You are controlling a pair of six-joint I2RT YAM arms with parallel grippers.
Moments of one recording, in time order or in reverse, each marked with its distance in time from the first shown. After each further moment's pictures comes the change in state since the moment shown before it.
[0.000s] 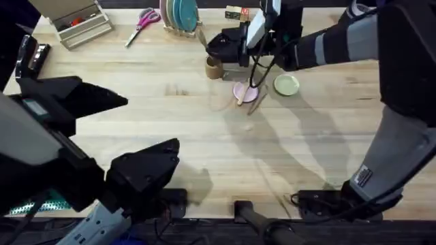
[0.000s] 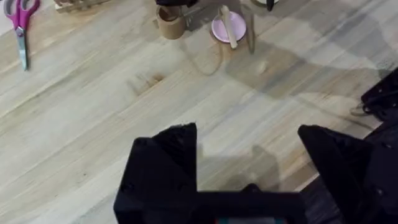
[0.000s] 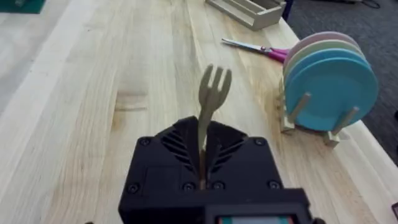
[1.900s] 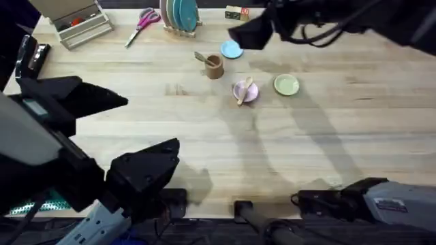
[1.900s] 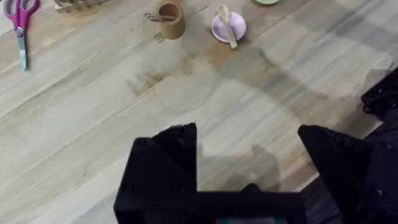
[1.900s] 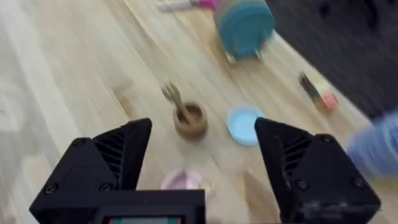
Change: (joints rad) left arm 0.000 0.000 0.000 0.000 0.000 0.000; right arm 0.013 -0.656 0.038 -0.879 0.497 0.160
